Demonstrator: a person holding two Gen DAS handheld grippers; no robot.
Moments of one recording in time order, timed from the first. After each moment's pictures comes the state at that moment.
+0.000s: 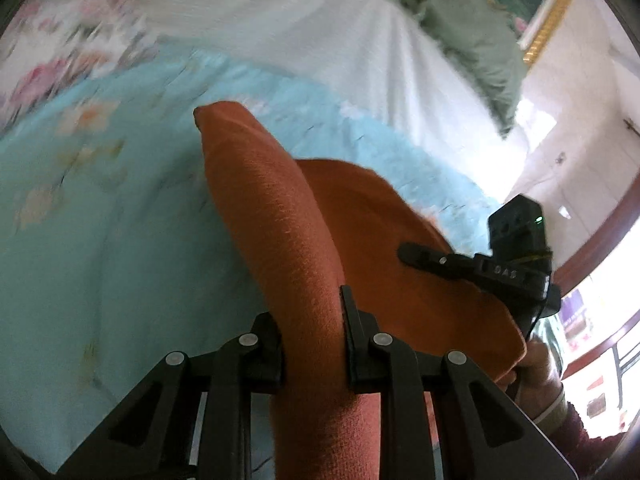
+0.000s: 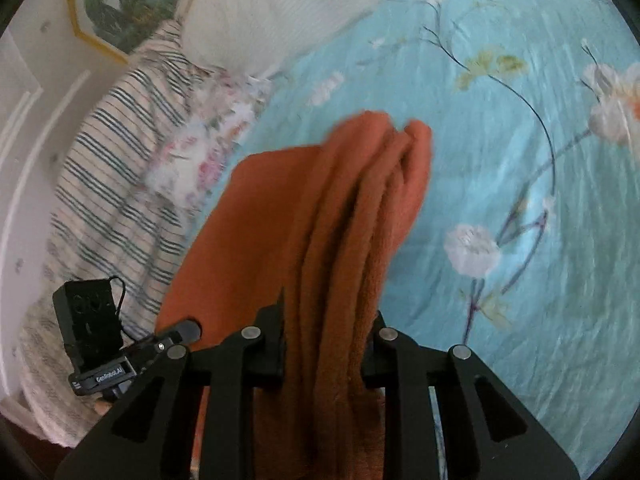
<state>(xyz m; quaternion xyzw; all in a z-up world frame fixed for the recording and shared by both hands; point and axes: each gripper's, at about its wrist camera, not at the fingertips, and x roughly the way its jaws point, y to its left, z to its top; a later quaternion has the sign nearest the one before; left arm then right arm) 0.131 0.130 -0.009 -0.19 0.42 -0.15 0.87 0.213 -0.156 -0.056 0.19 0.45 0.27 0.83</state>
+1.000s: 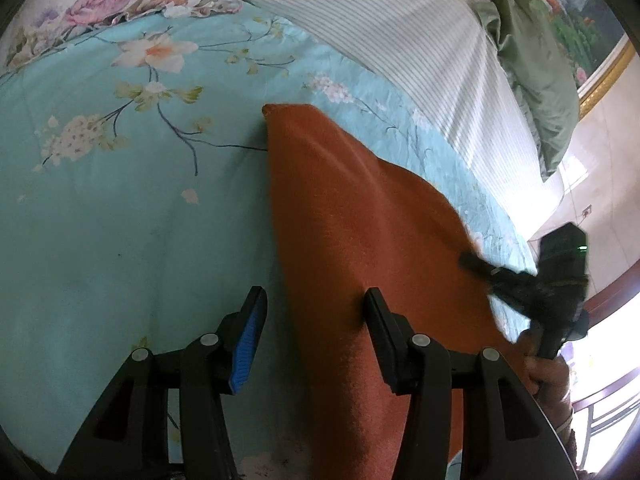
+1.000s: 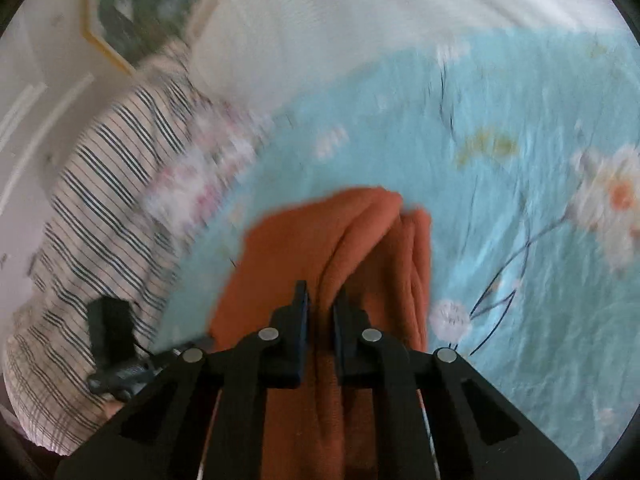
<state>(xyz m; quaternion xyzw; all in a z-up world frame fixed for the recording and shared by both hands) 0.153 0.175 -0.032 -0.26 0.44 -0.10 0.86 0.199 -0.168 0.018 0.17 0.37 0.25 0.88</state>
